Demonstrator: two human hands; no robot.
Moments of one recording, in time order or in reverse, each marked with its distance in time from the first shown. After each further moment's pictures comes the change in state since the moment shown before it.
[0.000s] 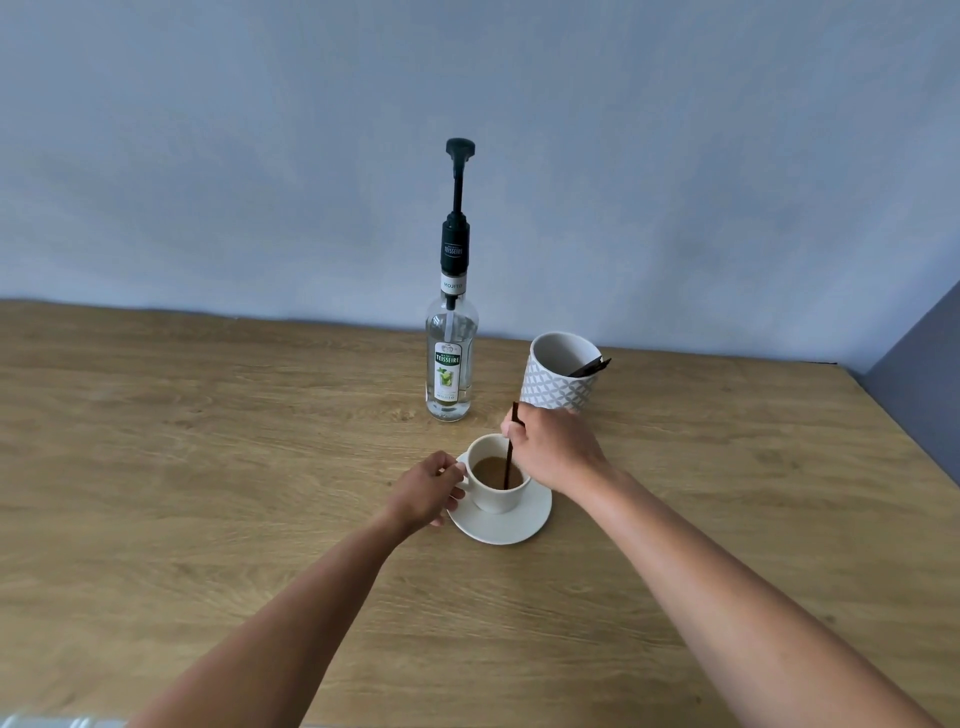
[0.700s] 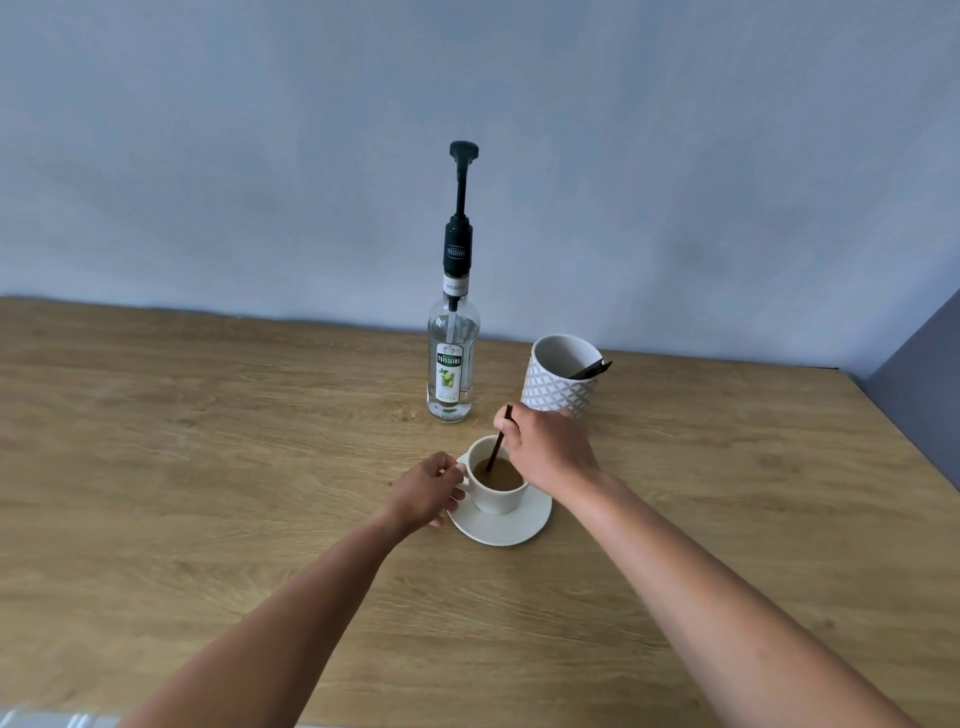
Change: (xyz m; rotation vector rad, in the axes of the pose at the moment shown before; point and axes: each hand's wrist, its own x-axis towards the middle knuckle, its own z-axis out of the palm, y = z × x) left_hand -0.002 0.001 -0.001 0.018 0.010 -0.001; right_hand 0.003 -0.004 0.011 -0.031 0.095 -0.055
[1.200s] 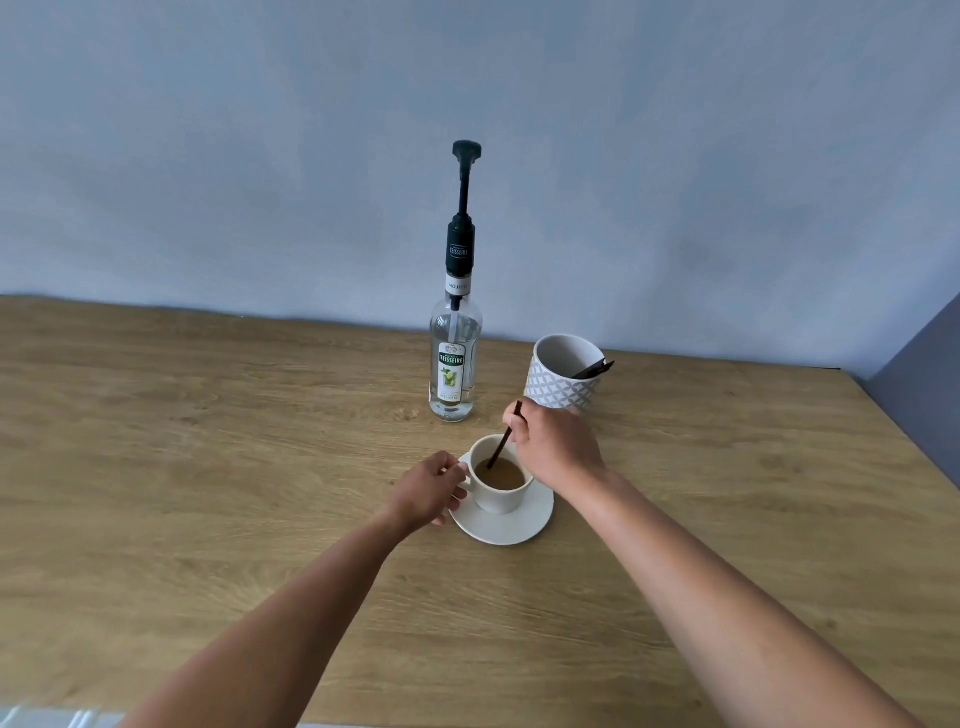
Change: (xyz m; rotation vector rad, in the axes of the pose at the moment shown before) left_hand 0.001 0.000 0.000 0.000 -0.006 -0.004; right_hand 0.002 0.006 -0.001 0.014 -0.018 0.052
